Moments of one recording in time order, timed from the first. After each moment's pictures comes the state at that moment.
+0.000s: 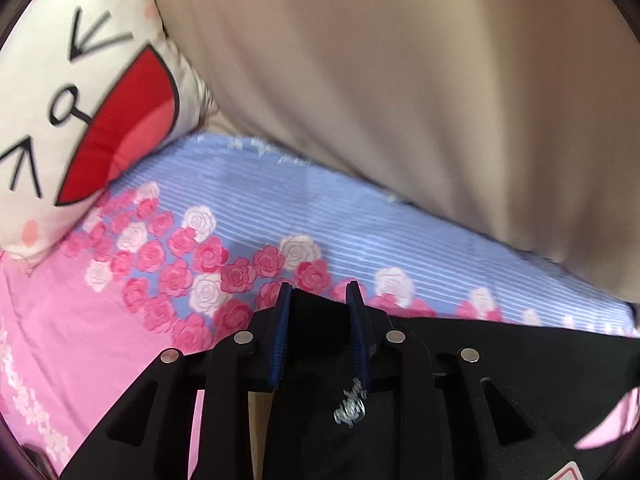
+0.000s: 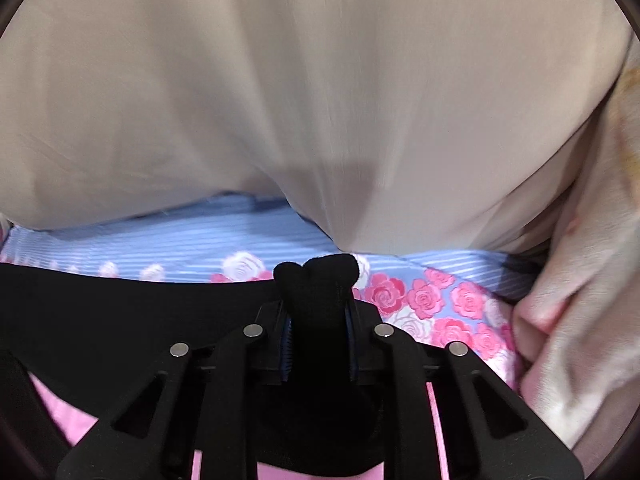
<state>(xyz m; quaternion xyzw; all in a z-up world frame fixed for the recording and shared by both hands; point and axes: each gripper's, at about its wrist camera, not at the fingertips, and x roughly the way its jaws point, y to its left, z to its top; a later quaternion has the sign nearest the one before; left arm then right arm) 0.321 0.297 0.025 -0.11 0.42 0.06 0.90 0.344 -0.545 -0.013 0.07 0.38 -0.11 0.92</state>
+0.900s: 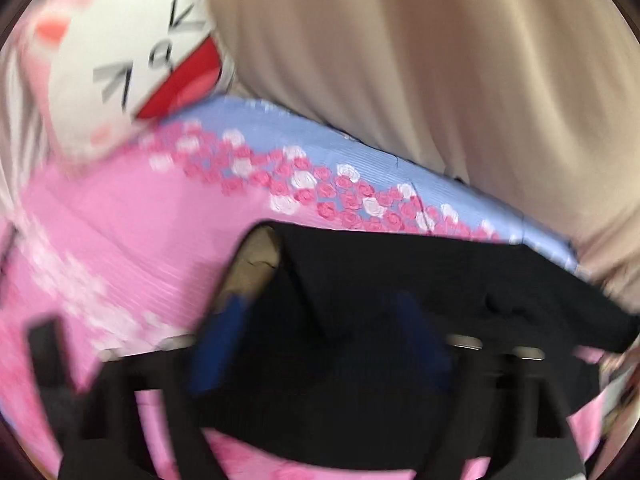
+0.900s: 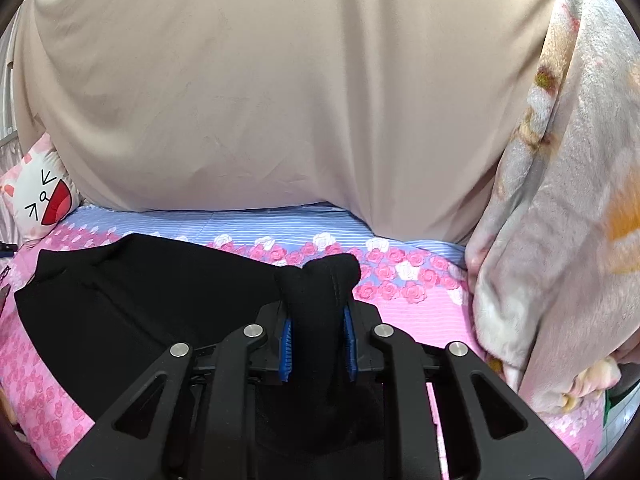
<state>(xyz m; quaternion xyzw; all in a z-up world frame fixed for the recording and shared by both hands) 0.122 0.290 0.042 -0.16 0.42 0.00 0.89 0.144 -0.482 0.064 0.03 0.29 -0.04 0.96</state>
